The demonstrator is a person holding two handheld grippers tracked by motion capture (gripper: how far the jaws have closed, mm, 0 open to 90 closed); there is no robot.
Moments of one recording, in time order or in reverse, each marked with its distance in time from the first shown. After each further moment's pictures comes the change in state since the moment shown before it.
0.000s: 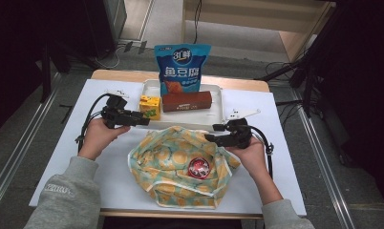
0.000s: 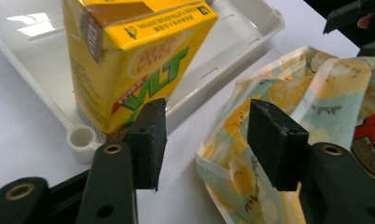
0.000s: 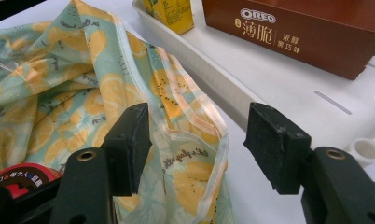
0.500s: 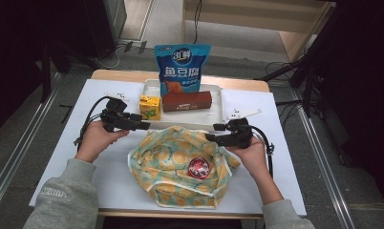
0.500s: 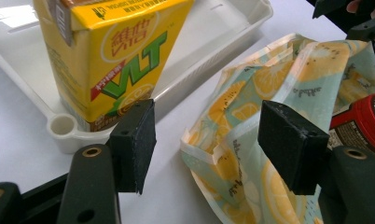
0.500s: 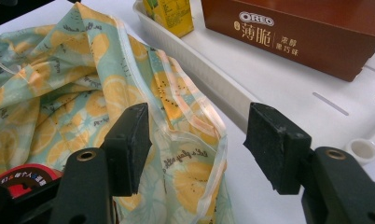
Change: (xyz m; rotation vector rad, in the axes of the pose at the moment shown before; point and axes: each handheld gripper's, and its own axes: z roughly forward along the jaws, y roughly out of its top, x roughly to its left) left arm -0.008 -0.006 -0.003 0.016 -0.018 0.024; right arm 0.000 0.001 -0.003 -0.005 0.001 0.007
